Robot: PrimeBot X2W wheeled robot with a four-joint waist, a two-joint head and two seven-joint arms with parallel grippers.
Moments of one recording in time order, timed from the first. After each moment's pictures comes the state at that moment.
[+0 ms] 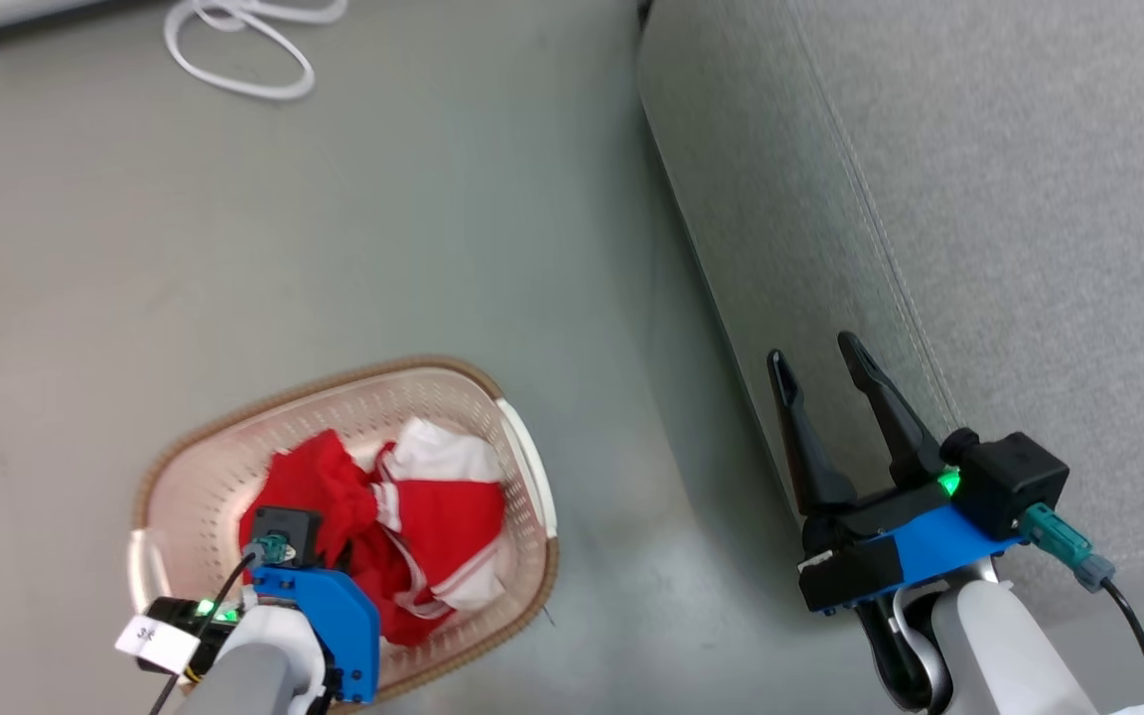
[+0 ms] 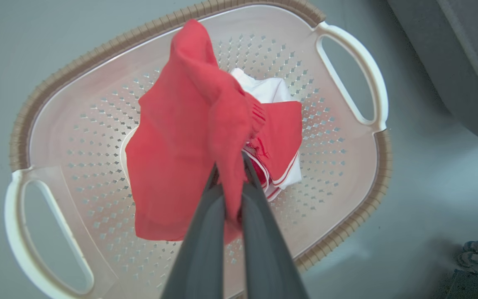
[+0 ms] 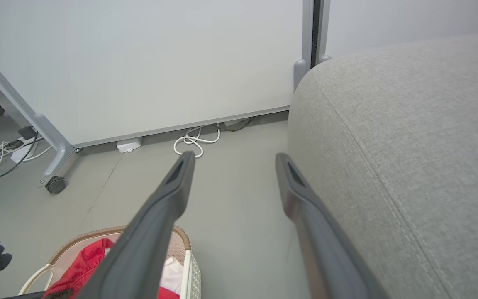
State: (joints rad) left arm -0.54 0.15 -0.47 1.22 -0.36 -0.10 -0.12; right arm -0.28 -0.05 0.20 0.24 0.26 0.13 -0.26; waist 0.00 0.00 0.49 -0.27
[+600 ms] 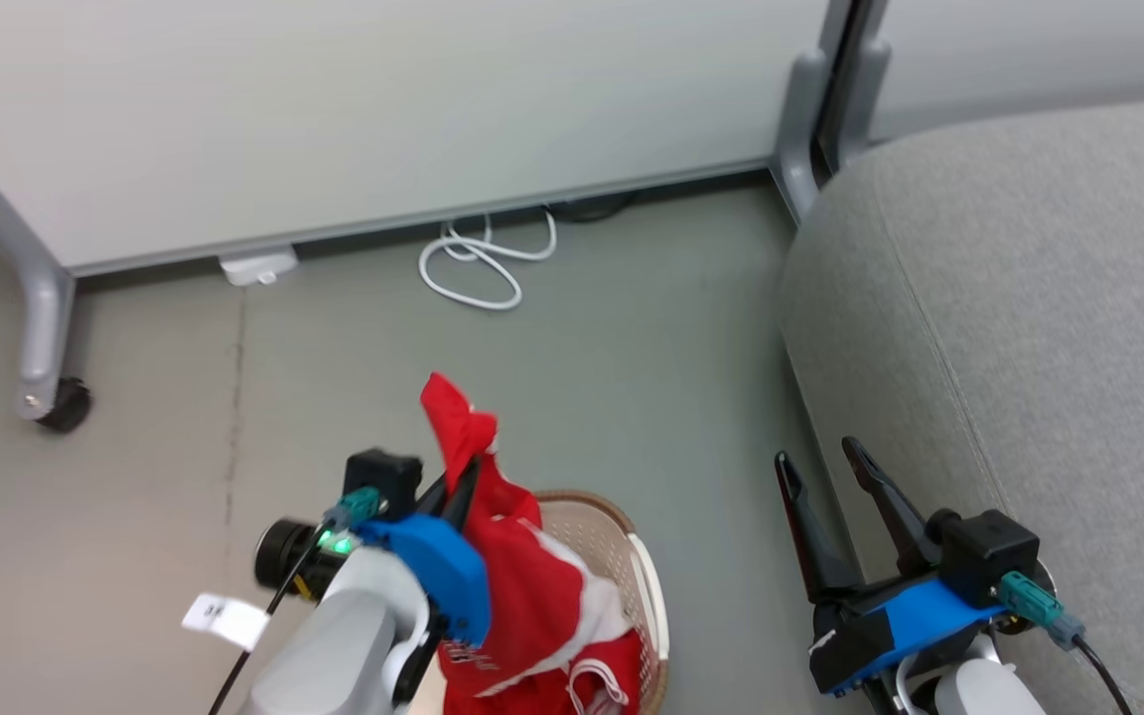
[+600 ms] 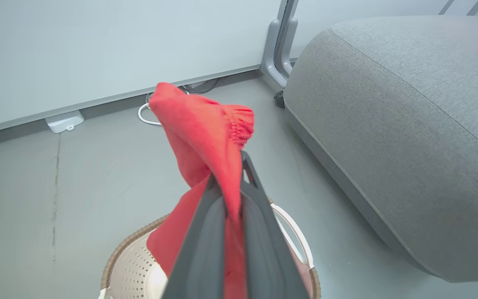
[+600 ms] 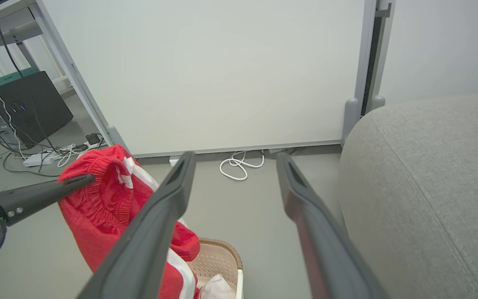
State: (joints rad) left arm -0.53 0.06 -0.58 1.01 -0.48 -0.13 -0.20; right arm -0.17 -0.05 0.17 0.33 0.22 0.13 -0.25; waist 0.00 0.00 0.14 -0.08
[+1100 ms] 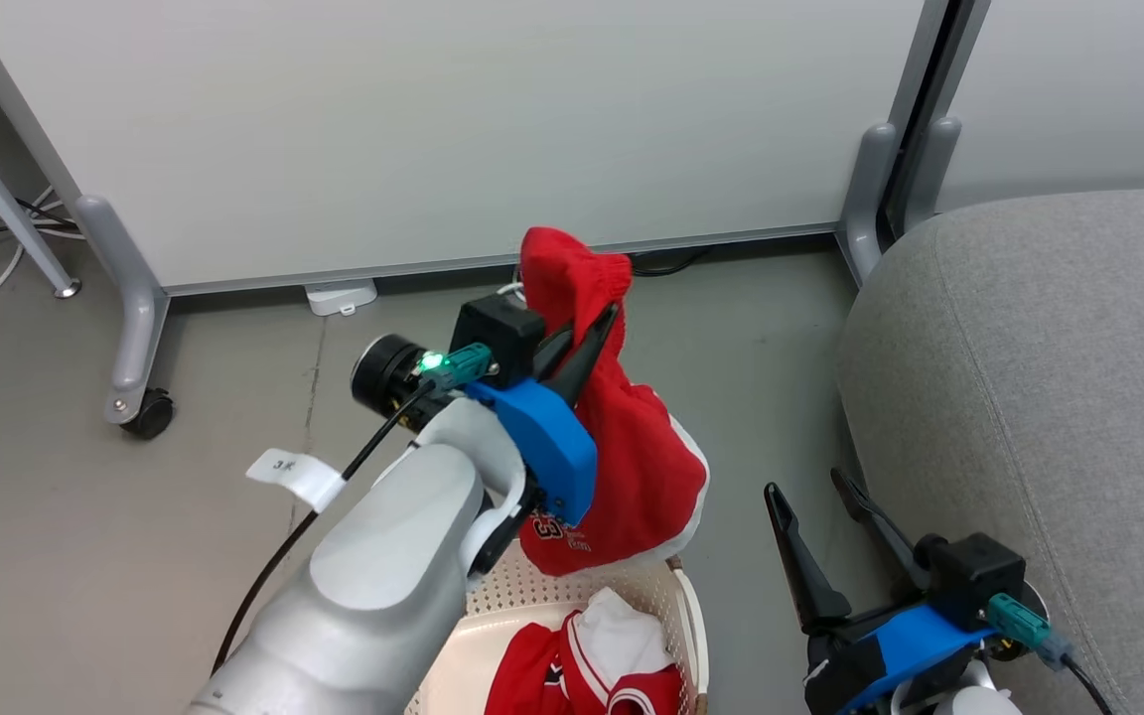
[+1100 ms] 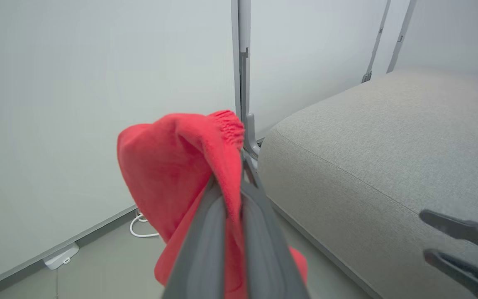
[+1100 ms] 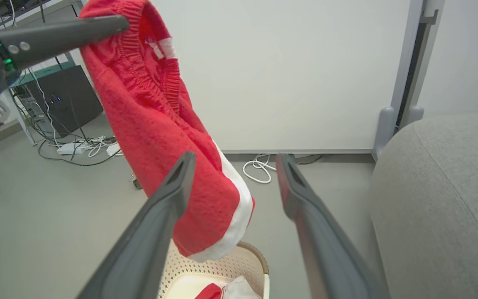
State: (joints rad) left arm -0.71 0.05 -0.74 0.74 -0.53 -0.13 -0.11; right arm -0.12 -0.05 0.18 0.30 0.21 0.13 -0.21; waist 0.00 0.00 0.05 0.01
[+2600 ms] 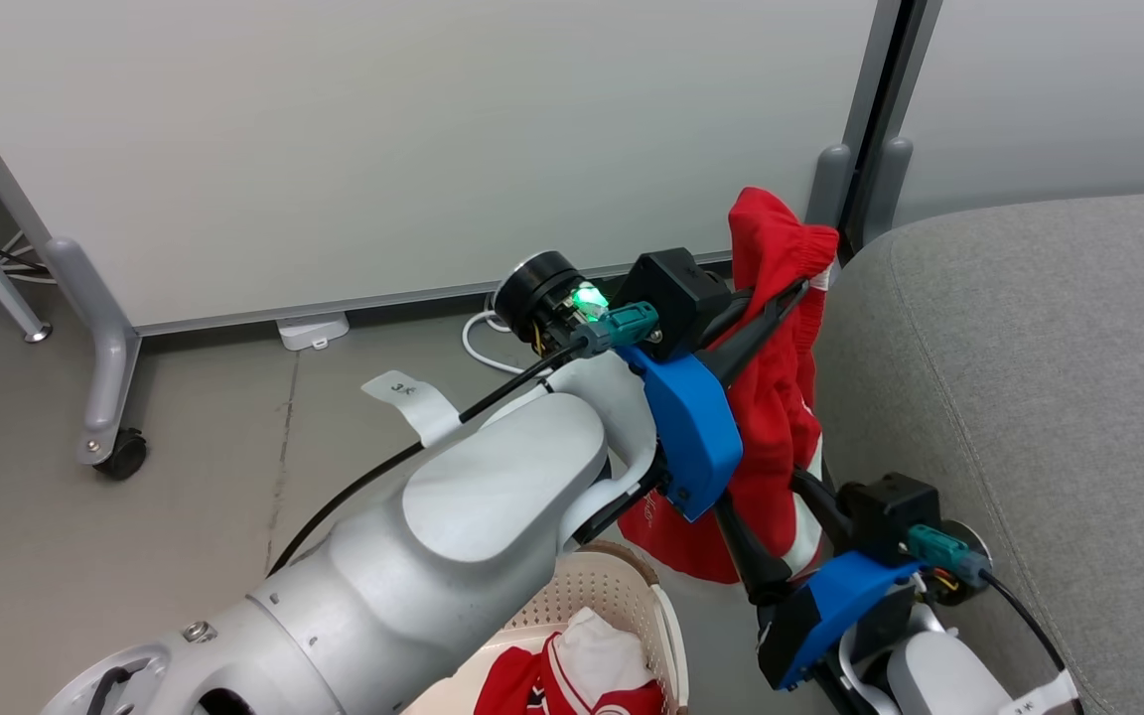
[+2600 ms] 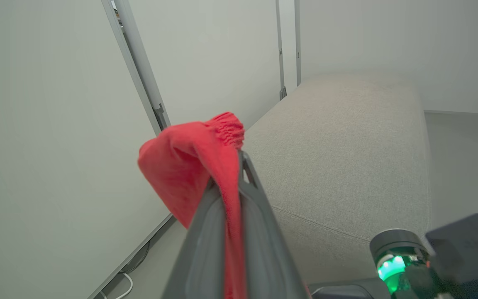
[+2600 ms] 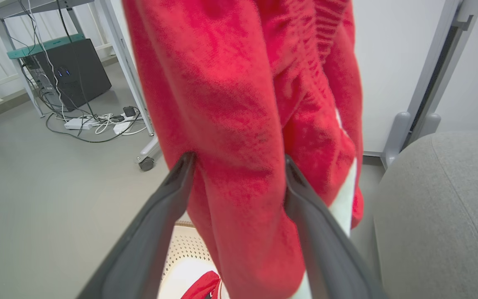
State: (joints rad) left arm -0.96 0.05 -1.16 0.61 -0.79 -0.10 -0.12; right arm -0.23 -0.05 0.27 0.35 0.21 0.13 -0.07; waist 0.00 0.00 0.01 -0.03
